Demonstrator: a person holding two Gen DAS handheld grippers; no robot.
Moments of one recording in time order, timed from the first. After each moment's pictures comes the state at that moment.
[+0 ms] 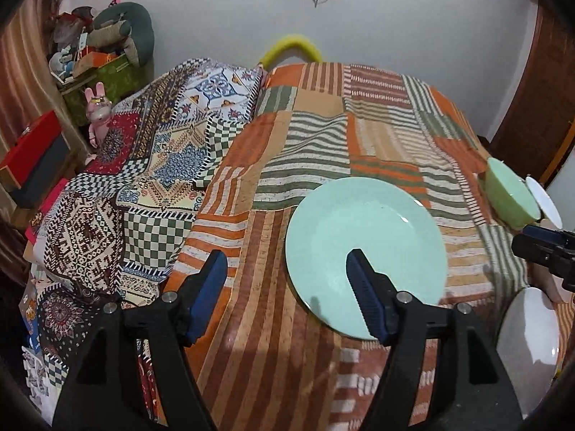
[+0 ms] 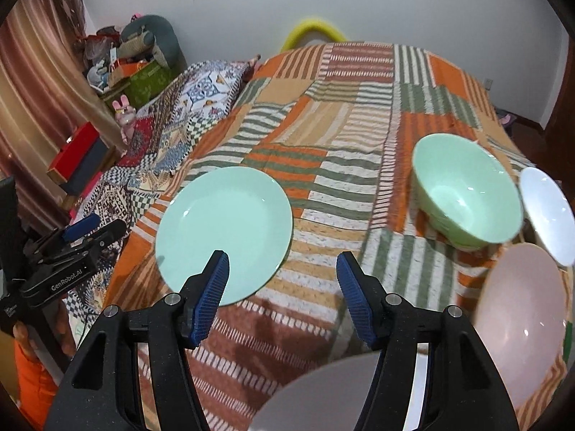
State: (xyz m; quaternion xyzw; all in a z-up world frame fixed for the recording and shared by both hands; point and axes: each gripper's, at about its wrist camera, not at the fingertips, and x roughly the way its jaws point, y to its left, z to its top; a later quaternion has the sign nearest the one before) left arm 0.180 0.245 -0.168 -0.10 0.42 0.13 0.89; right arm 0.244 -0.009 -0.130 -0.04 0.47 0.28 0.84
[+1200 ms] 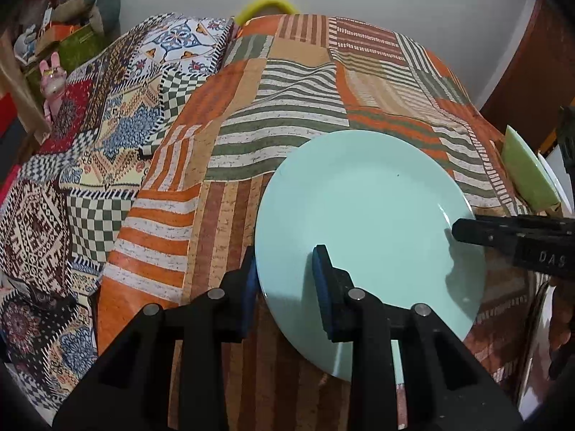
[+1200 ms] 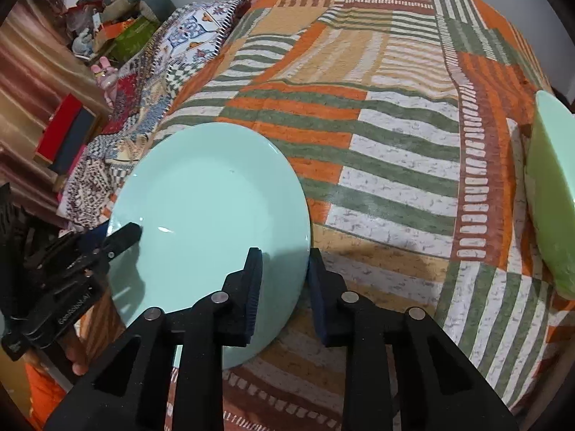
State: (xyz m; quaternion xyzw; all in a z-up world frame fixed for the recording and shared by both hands) left arm 0.231 0.251 -0.240 -0.12 0.48 0.06 0.86; right arm 0.302 0.038 -0.203 -0.05 0.56 0.29 0.77
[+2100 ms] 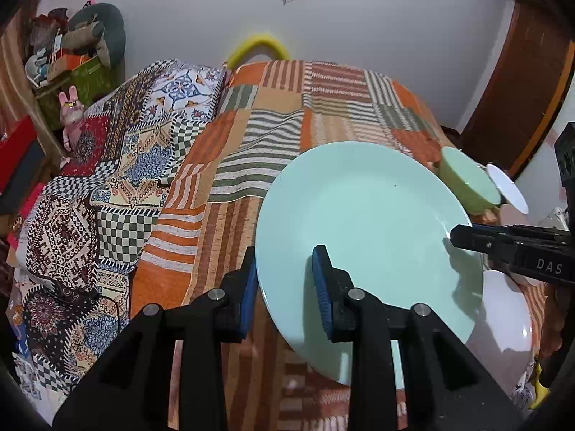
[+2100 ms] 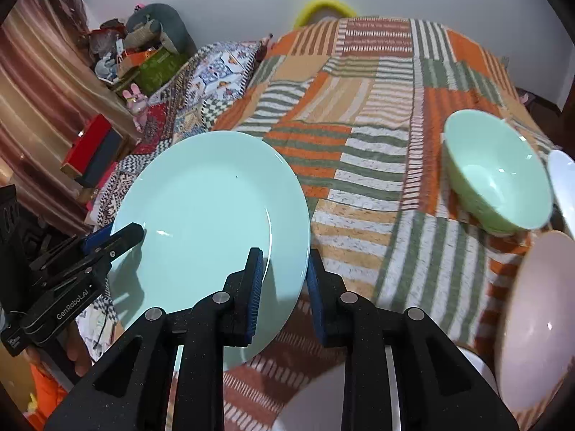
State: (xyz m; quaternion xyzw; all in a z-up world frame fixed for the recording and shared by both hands) left arm 0.159 0.207 -0.142 -0.11 0.42 0.06 0.90; right arm 0.240 -0.003 -0.128 -0.02 0.50 0.31 0.81
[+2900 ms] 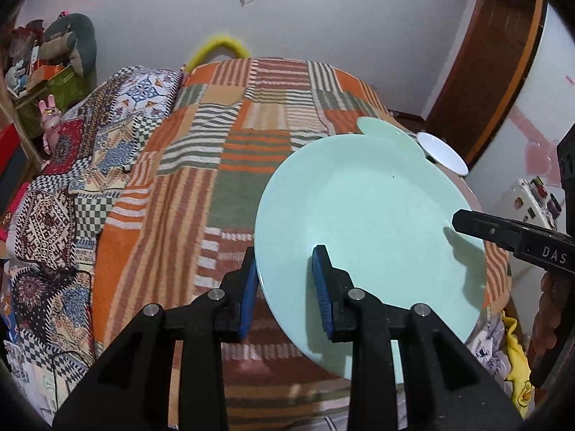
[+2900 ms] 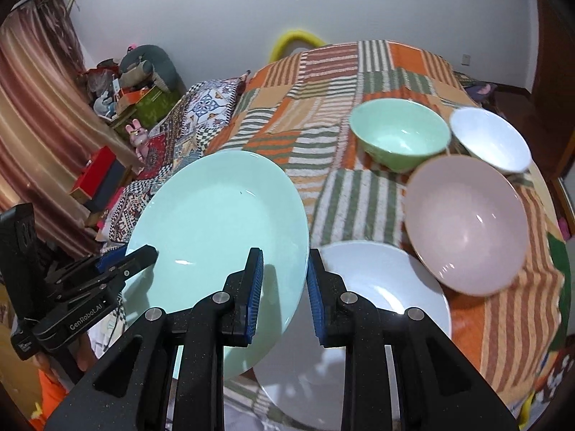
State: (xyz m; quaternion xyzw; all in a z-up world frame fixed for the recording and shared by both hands) left arm 0.097 0.113 -0.115 -0.10 0.43 0.00 0.90; right arm 0.171 -0.101 -0.102 0.04 0.46 0.27 0.84
